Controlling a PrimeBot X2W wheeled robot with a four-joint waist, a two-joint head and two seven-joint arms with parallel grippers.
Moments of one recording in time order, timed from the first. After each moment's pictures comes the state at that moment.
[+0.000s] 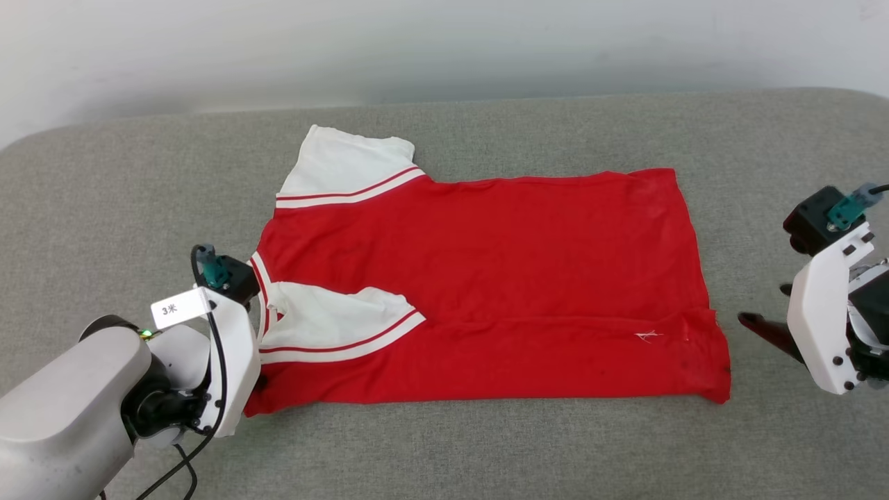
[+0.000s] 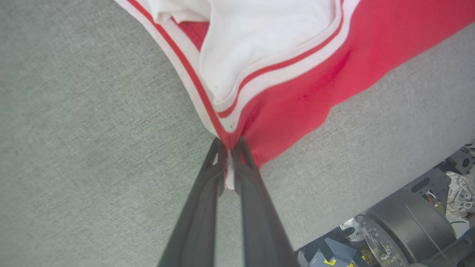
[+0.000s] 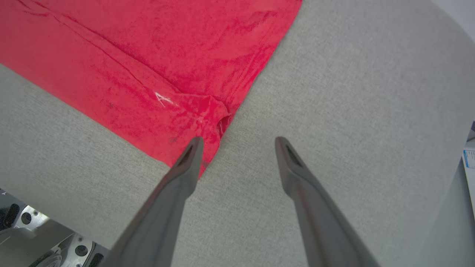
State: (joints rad) left arm -0.73 0.78 -1.02 0.33 -1.08 -0.11 0.72; right arm -0.57 -0.79 0.58 0.11 0.78 0.13 0.79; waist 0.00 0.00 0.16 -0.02
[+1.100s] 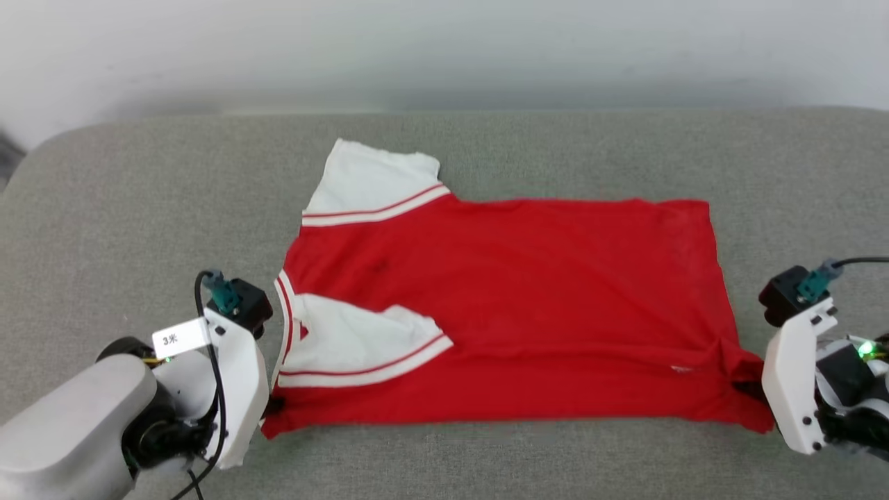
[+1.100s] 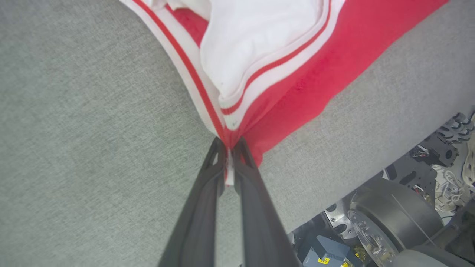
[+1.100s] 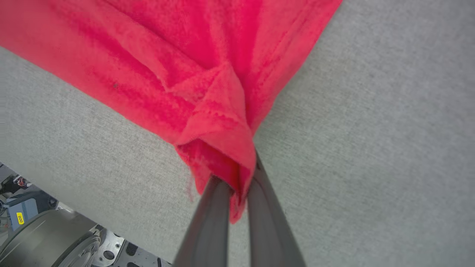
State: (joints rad) left arm -0.68 0.81 -1.02 0.22 -1.10 -0.11 0.67; right arm -0.50 -0.73 0.69 0.31 0.87 0.13 0.70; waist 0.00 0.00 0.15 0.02
